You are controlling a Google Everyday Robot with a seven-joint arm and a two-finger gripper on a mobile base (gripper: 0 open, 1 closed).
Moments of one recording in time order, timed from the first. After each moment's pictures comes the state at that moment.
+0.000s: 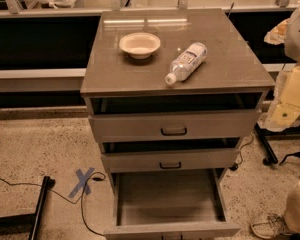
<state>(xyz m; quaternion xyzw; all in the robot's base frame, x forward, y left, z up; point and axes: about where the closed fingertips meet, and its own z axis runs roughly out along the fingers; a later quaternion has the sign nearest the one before) 0.438 -0.215 0.982 -0.60 0.78 -0.04 0.17</state>
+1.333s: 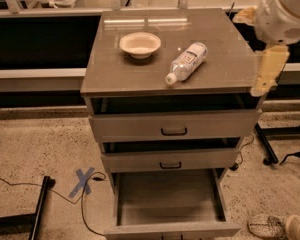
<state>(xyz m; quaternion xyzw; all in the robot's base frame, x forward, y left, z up) 0.551 -0.223 0.961 -0.71 0.67 -0.09 0.20</state>
